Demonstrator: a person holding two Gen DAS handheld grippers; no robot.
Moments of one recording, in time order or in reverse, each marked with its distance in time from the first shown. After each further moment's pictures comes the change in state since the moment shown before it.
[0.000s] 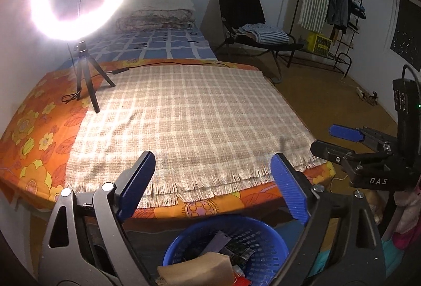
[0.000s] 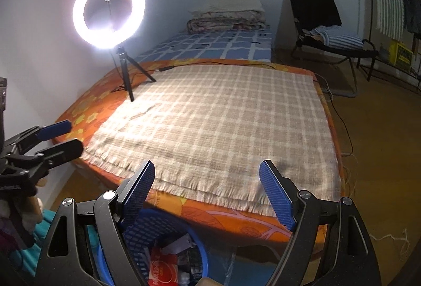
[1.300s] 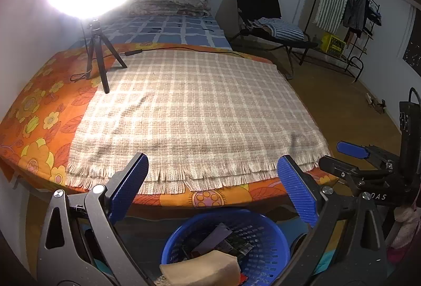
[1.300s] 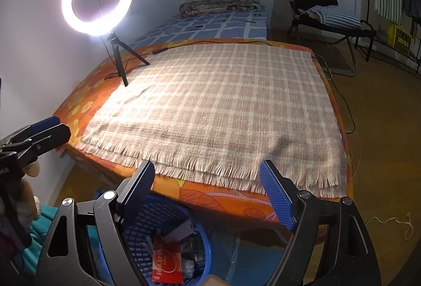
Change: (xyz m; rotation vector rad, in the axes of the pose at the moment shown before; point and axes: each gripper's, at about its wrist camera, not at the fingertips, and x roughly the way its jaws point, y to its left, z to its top) left arm 0.009 0.016 -0.007 -0.083 0.063 0.042; right arm 0.013 -0.002 -0.015 0.044 0.091 -0.004
